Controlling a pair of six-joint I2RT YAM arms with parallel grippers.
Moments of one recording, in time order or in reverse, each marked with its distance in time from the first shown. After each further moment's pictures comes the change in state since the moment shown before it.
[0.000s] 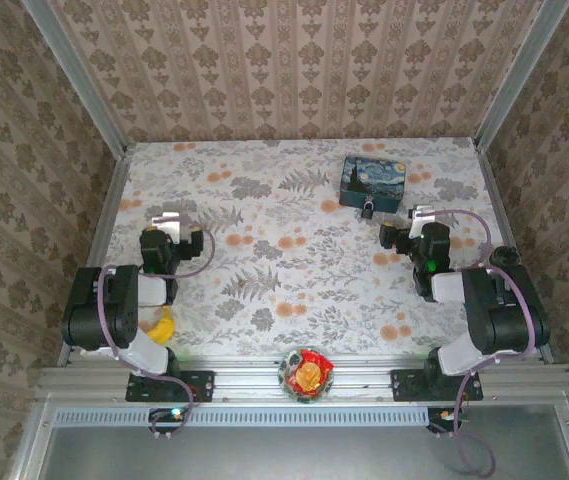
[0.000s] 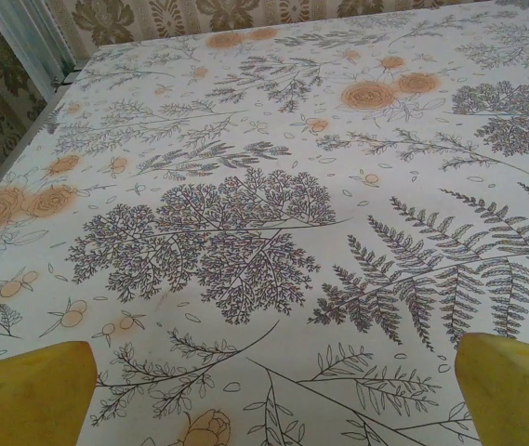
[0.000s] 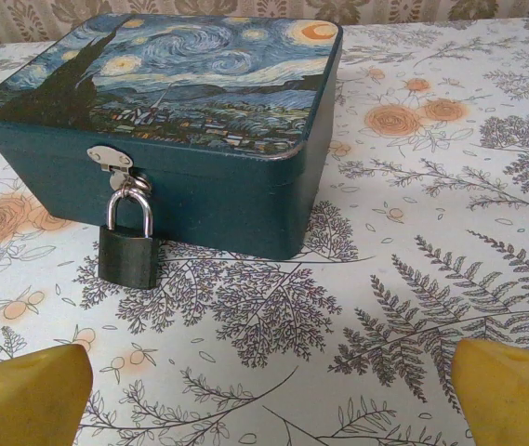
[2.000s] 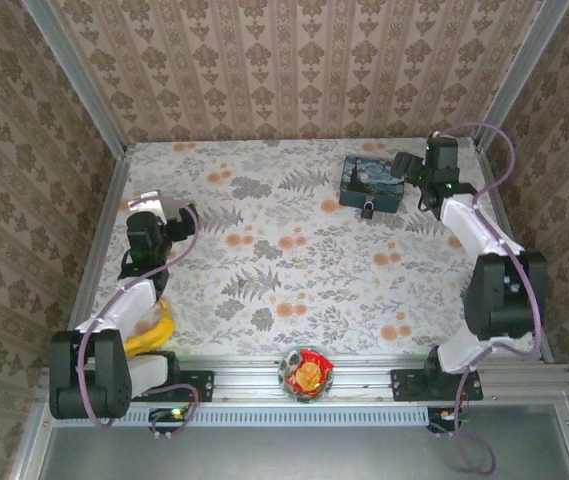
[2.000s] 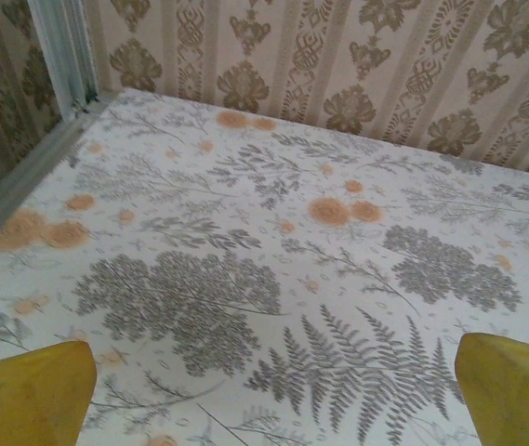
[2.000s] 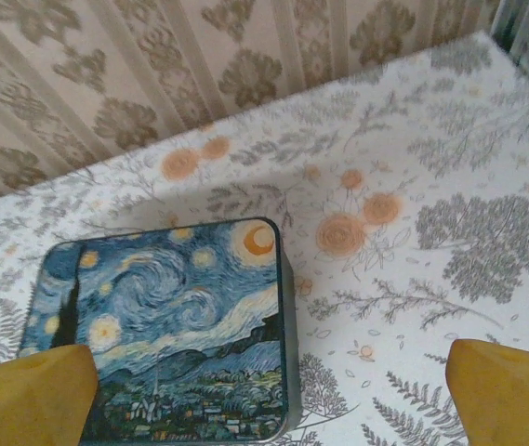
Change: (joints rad) left arm -0.042 -0.392 0.160 -0.513 -0.033 -0.321; right arm -0.014 0.120 0.862 -0.972 0.138 0.286
